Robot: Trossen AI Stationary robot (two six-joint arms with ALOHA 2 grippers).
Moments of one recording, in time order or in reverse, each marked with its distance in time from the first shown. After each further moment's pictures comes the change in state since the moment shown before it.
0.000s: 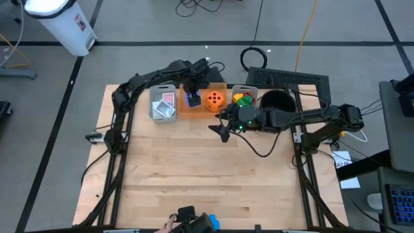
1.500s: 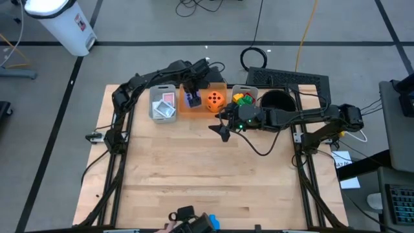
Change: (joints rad) left arm -0.002 0.002 0.000 -0.005 -0.012 -0.015; right arm -0.022 0.000 0.000 -0.003 -0.050 -0.001
